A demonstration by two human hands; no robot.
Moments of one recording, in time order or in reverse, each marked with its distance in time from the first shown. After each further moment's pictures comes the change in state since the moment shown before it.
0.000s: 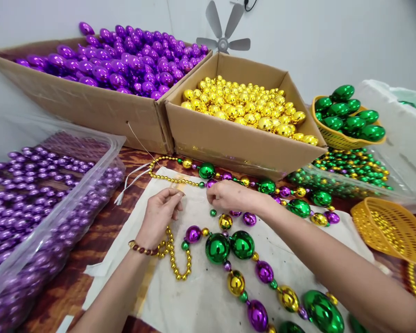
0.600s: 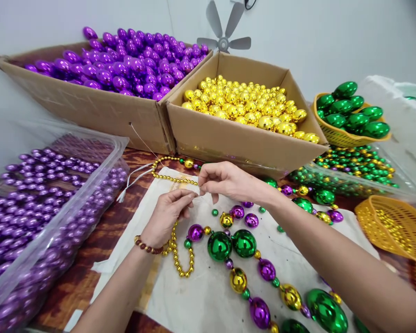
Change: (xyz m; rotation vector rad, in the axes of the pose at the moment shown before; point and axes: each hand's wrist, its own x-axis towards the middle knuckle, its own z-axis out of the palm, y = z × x) left_hand -0.006 0.011 0.007 -0.095 -0.206 -0.077; right_hand -0.006 -0.027 -0.038 0.870 0.197 -0.193
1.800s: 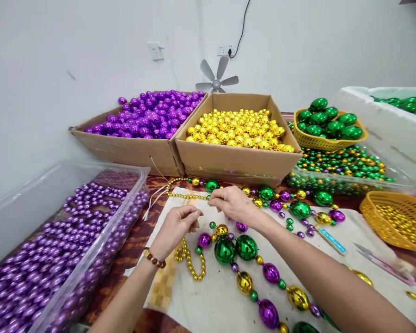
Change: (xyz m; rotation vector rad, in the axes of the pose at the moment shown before) left_hand -0.036 0.040 -0.001 0.413 -0.120 0.157; right_hand -0.029 0.001 0.031 -0.534 0.360 0.123
